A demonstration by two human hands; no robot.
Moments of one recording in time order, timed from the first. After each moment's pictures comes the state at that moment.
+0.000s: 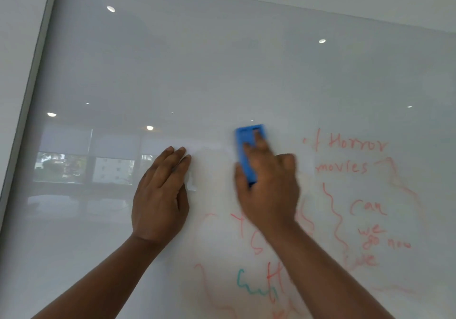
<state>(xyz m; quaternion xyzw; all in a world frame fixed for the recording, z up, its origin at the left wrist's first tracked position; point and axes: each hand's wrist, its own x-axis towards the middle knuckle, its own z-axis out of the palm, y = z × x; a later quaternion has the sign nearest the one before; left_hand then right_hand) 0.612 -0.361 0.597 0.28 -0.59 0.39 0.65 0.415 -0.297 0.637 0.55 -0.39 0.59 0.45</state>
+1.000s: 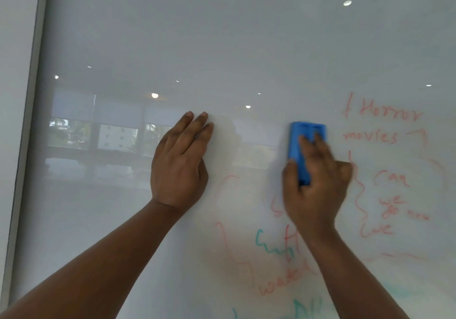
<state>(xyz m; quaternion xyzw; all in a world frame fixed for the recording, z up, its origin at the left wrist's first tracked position) 0.615 -0.356 0.584 0.28 -0.60 0.39 0.63 0.385 -0.301 0.580 0.51 -0.38 0.62 0.45</state>
